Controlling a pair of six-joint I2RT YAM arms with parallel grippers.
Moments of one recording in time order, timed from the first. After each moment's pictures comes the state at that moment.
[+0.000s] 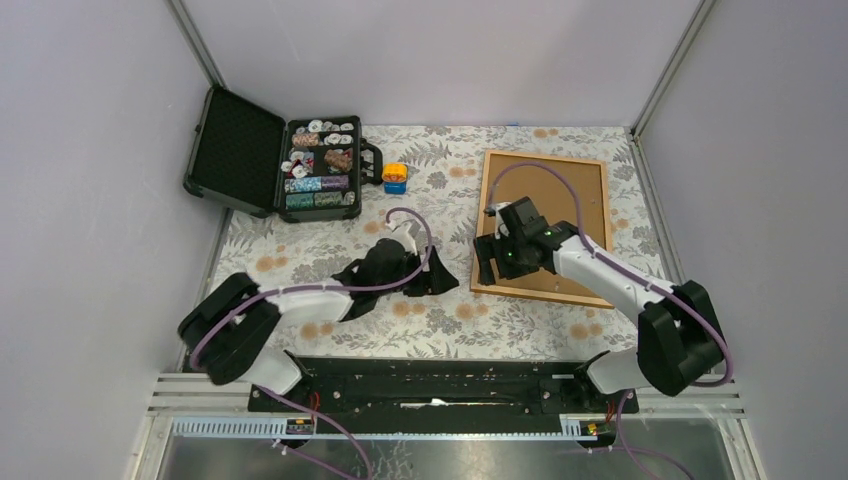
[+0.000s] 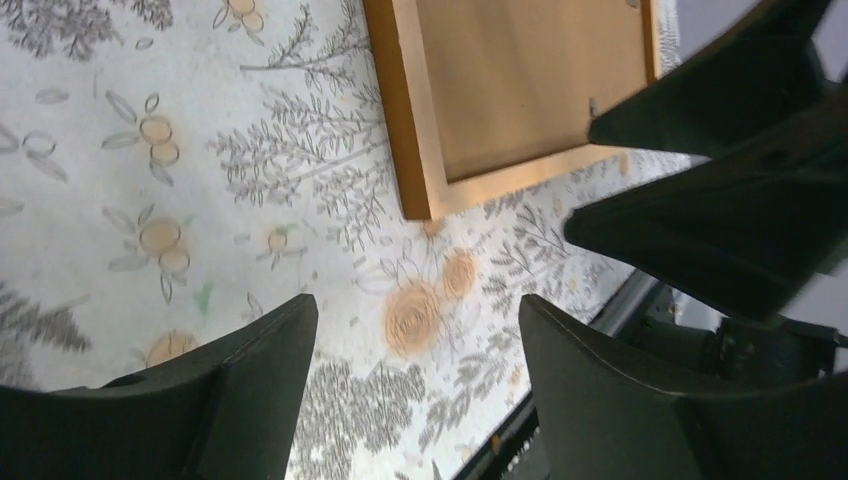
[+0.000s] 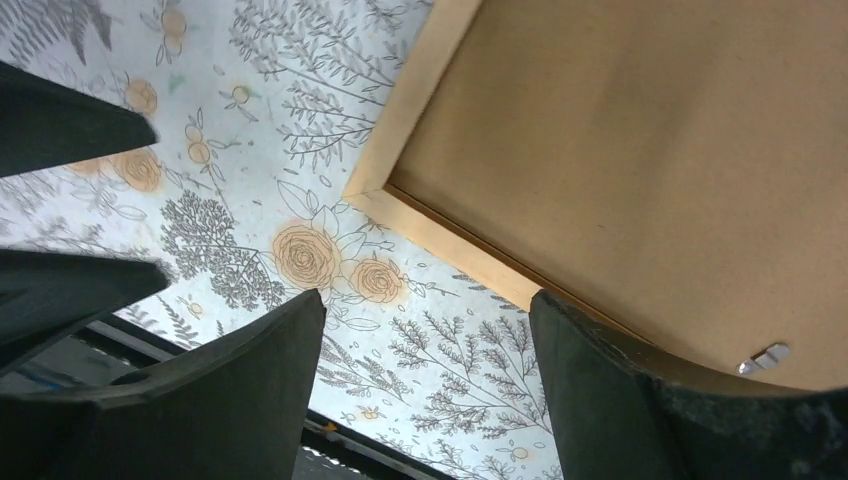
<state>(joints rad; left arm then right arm) -0.79 1.52 0.60 0.39 0.18 -0.83 0.50 1.39 0.90 -0.58 -0.13 0.26</state>
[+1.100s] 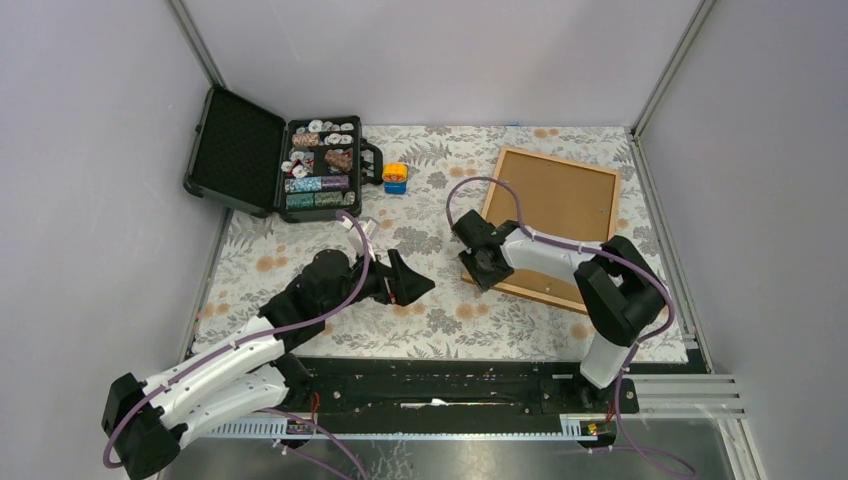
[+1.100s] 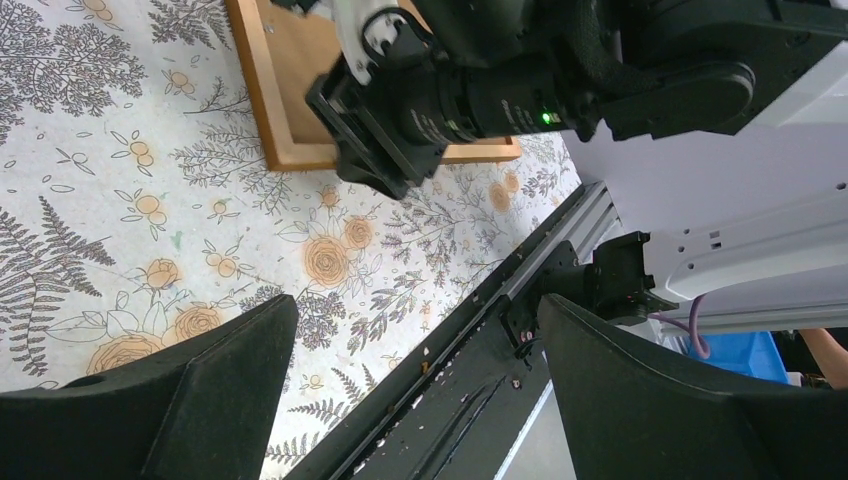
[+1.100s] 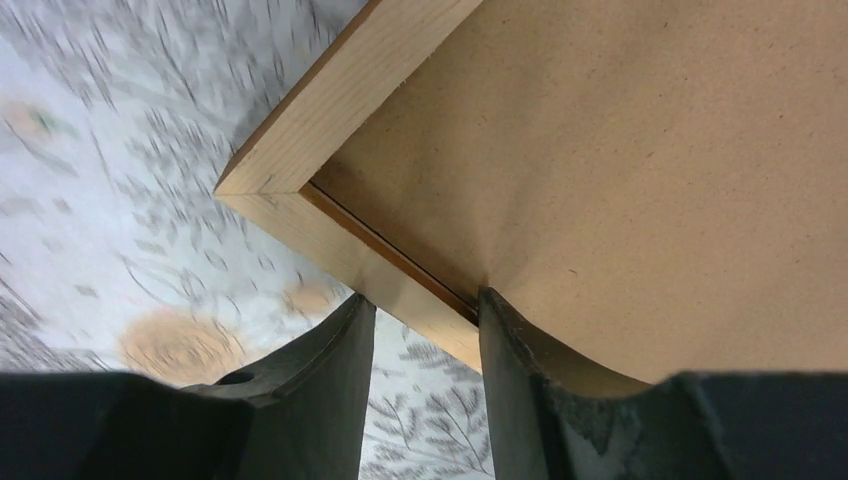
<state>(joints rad) -0.80 0.80 0.53 -0.01 0.17 -0.75 0.71 1.73 1.04 -0.65 0.19 0.11</state>
